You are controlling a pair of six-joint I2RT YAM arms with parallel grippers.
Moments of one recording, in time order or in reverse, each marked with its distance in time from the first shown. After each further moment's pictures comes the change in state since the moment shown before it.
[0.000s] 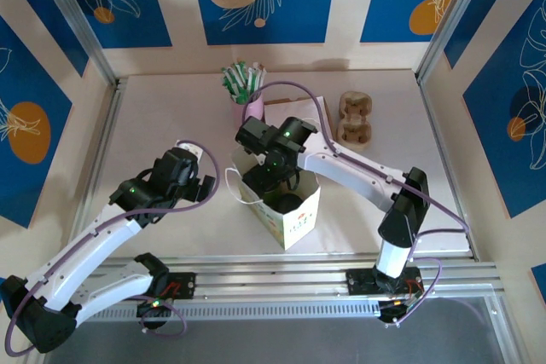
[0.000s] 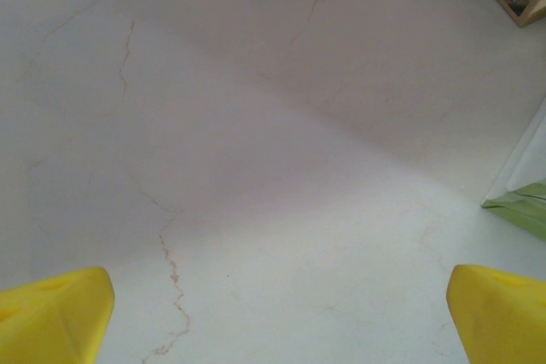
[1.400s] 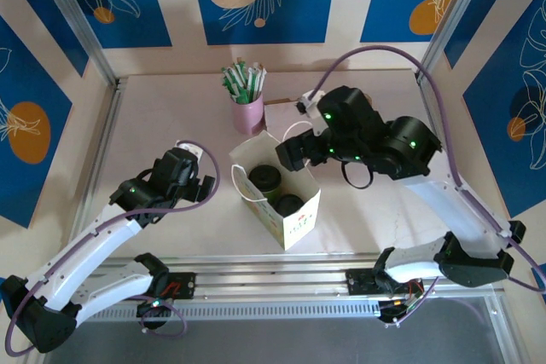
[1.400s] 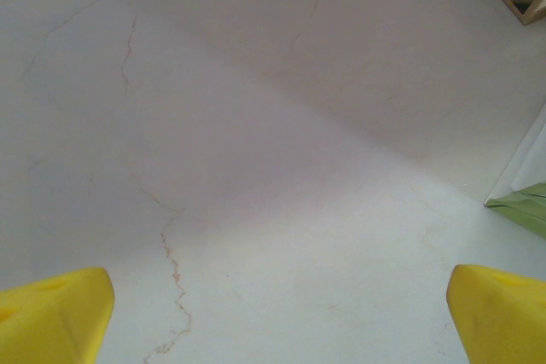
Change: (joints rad) left arm 0.001 0.000 -0.003 0.000 -0.004 0.000; right arm -0.097 -0.460 0.047 0.097 0.021 -0.029
